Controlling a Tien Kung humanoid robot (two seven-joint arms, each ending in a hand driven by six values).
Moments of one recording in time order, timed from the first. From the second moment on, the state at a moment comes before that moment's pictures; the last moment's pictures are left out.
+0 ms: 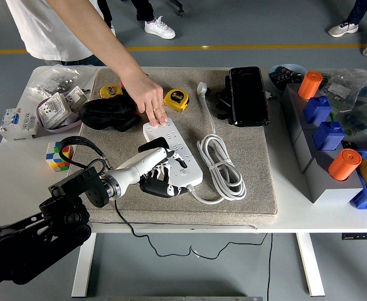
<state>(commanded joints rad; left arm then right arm) -0.42 0.29 -0.72 -1.51 1.65 -0.03 0.33 -0.06 -0.29 0.89 0.43 -0.16 -0.03 0.07</state>
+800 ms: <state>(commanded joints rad) -0.46 0.27 -0.67 -1.48 1.65 -0.12 0.43 -0.06 -0.29 0.89 0.43 -0.16 -0.03 0.08</state>
